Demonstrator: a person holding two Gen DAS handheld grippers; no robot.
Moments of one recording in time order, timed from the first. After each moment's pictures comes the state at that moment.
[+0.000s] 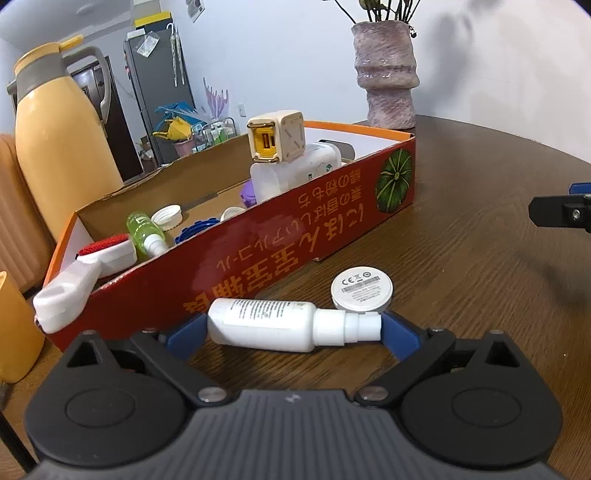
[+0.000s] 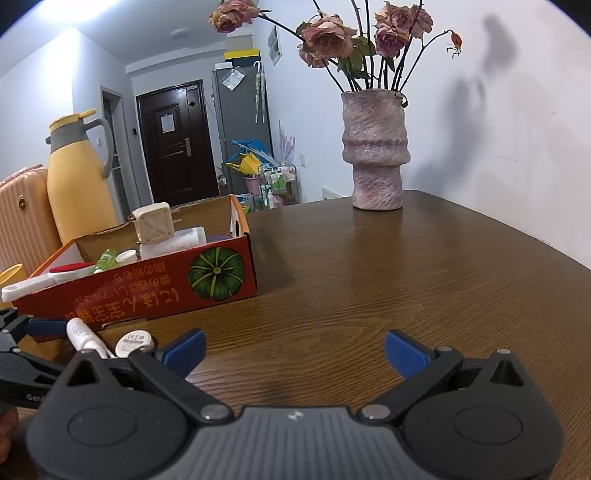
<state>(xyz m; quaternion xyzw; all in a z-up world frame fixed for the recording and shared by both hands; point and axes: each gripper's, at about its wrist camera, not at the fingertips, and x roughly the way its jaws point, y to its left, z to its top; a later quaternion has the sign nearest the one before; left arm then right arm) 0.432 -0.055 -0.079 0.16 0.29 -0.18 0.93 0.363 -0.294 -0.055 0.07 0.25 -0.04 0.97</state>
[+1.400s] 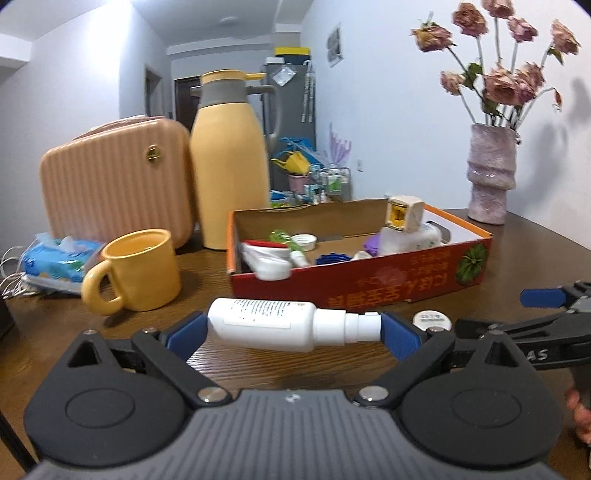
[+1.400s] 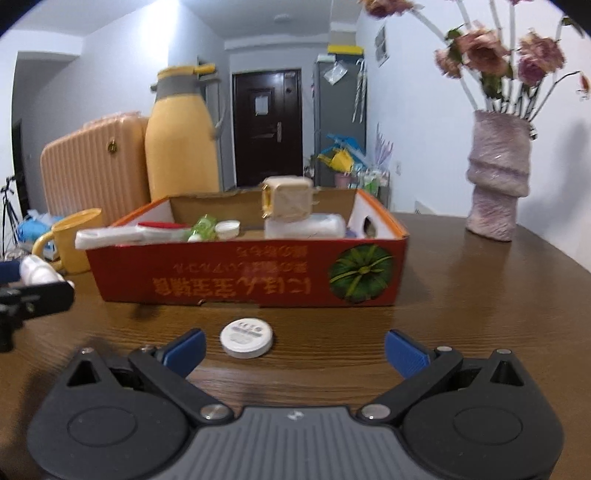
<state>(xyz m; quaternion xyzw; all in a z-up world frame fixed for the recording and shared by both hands) 0.346 0.016 -0.032 0.03 0.21 -0.01 0.98 0.387 -0.217 -0.060 -0.01 0.24 0.10 0.97</state>
